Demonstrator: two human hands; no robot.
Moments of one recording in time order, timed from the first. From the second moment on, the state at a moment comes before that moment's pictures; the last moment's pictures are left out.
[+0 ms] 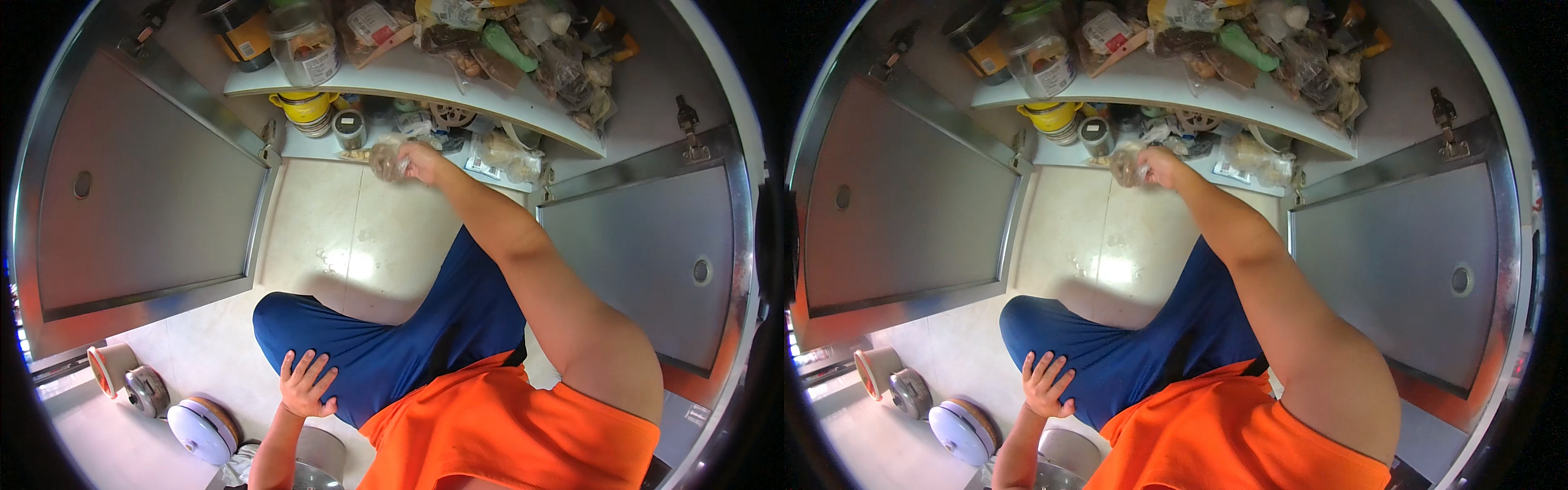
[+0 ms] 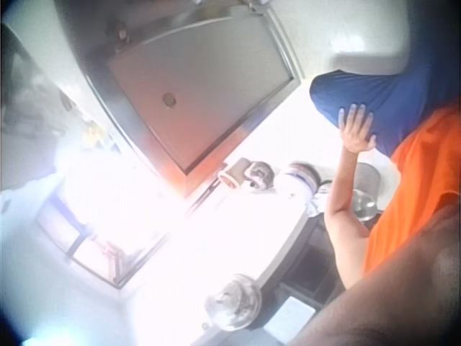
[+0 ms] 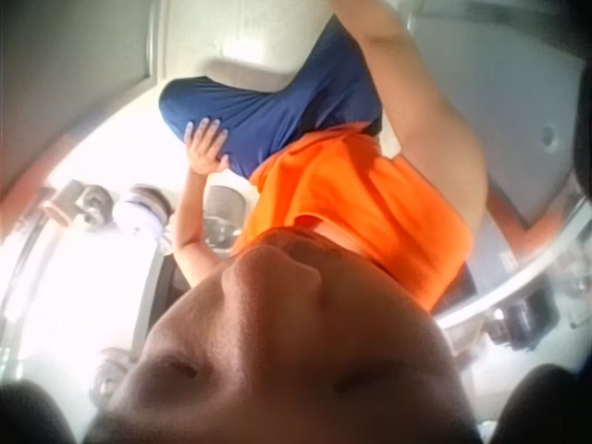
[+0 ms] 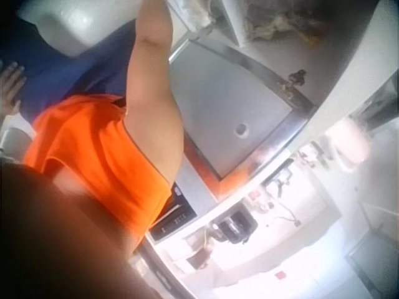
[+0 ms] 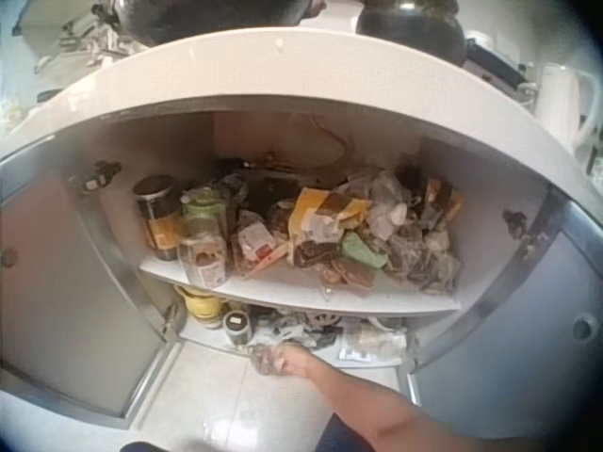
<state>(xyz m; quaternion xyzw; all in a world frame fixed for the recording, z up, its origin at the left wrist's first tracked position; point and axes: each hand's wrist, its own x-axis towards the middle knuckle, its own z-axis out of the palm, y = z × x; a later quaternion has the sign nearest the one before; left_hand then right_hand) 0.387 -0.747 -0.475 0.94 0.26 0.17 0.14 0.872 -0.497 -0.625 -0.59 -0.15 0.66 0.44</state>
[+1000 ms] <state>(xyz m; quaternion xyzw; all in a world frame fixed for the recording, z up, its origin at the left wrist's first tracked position) 0.384 -0.744 -0.485 0.94 0.25 0.16 0.16 0.977 -0.585 -0.401 -0.72 -0.48 -0.18 0.47</state>
